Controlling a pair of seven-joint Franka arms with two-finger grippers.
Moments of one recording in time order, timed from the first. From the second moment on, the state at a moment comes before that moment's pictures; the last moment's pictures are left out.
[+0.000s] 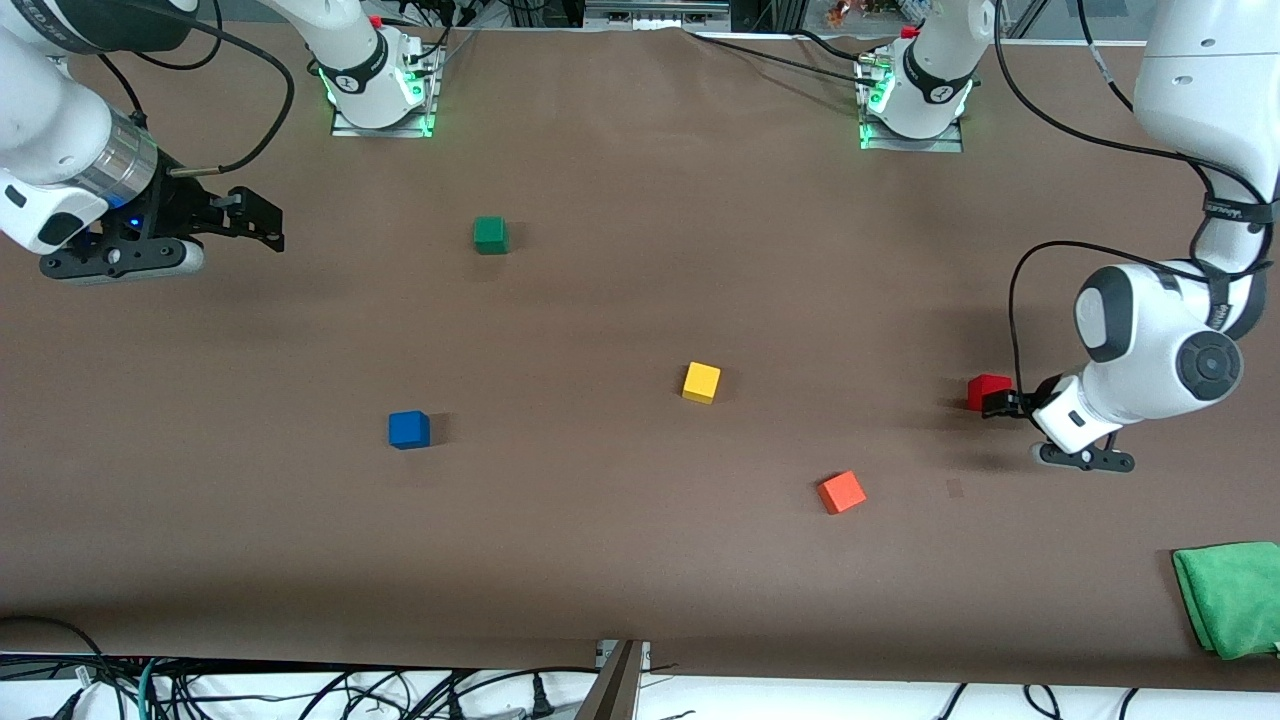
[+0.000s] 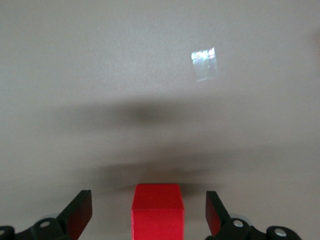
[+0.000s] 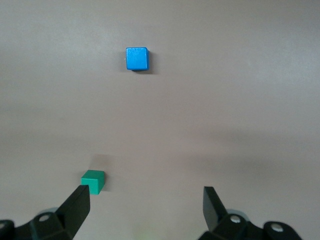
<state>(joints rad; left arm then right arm) 0.16 0.56 -0.07 -1.82 0.01 2.30 0.20 0.28 -0.01 -0.14 -1.74 0.02 1.66 0.02</state>
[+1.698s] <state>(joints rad) -0.02 0.44 -0.28 -1.74 0.01 2.14 -0.12 0.30 0.52 -0.13 -1.64 0.14 2.09 0.07</state>
